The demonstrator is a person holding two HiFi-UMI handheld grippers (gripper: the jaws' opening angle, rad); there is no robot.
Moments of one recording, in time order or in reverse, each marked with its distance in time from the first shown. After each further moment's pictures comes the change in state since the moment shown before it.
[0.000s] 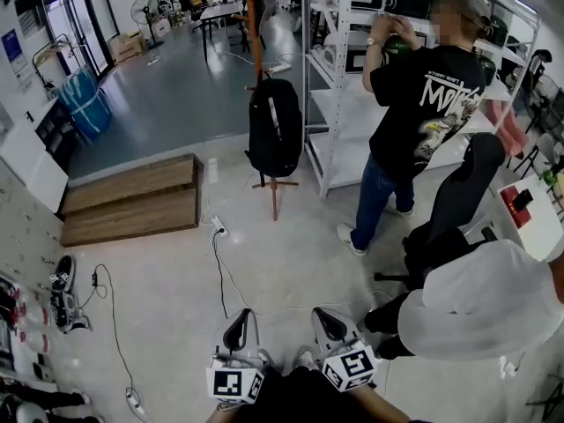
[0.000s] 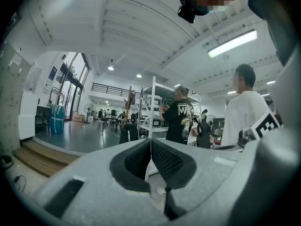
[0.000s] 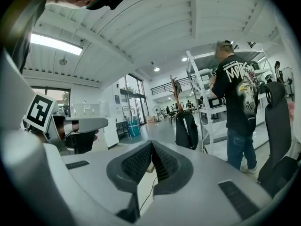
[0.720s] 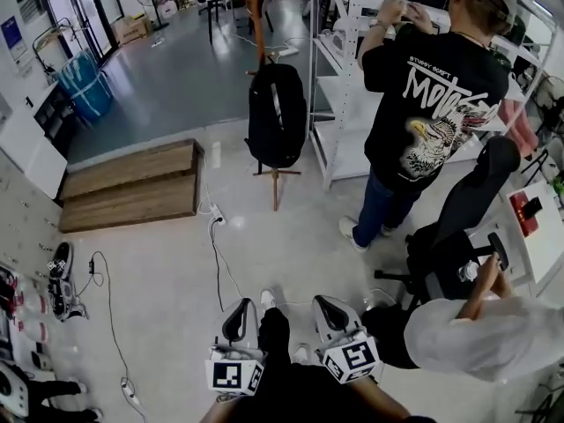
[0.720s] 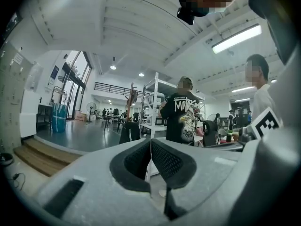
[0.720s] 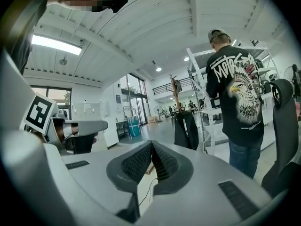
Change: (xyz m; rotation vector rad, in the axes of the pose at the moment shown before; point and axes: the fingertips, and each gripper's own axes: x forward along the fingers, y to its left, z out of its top) left arm 0.068 0.005 -0.018 -0.010 0.010 0.037; right arm 0.050 -0.055 0.007 -0.016 0.000 0.028
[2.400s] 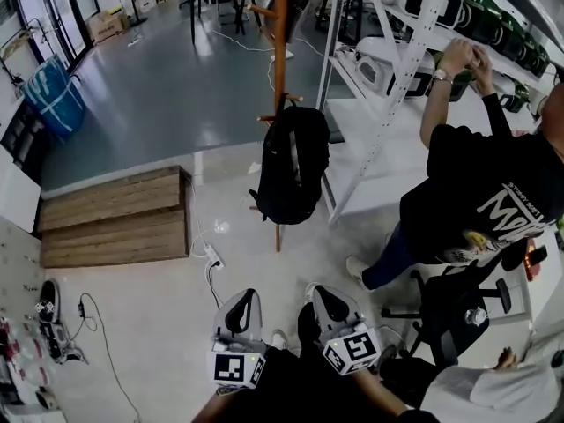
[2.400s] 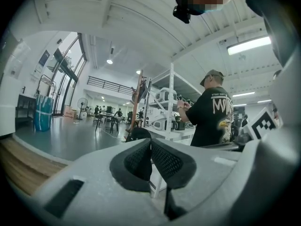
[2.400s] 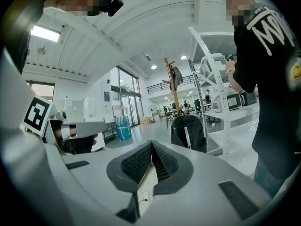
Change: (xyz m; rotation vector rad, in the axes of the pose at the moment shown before) left arm 0.352 0.222 0.046 -0.035 0.002 -0.108; right arm 0.388 -0.112 0.092 0.003 0.011 -0.079
